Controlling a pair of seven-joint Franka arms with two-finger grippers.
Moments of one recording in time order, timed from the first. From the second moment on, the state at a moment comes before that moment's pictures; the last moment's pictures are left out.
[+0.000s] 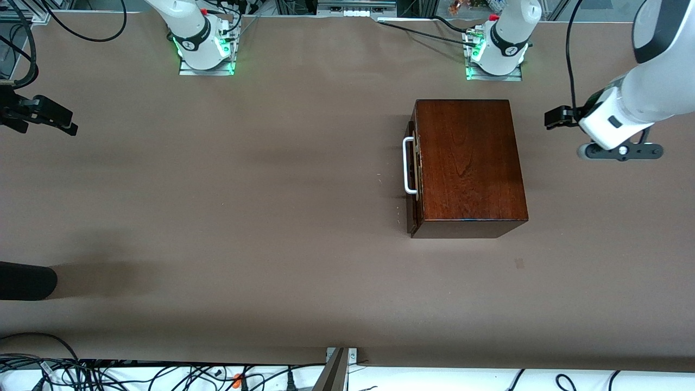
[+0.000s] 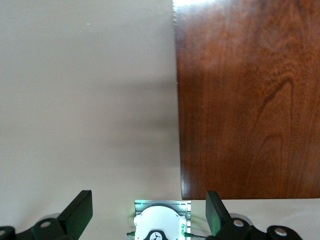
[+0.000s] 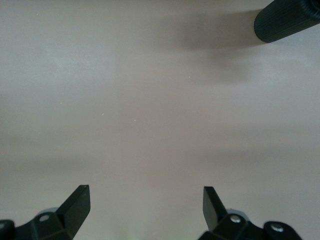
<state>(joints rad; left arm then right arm) -0.05 0.07 -0.08 -1.65 0.04 1.39 -0.08 0.00 0.03 -0.03 -1.52 -0.02 1.53 0.00</state>
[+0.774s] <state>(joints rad) -0.06 0.10 -0.11 -1.65 0.03 1.39 -0.08 0.00 0.03 -0.03 -1.52 -0.02 1.53 0.00</state>
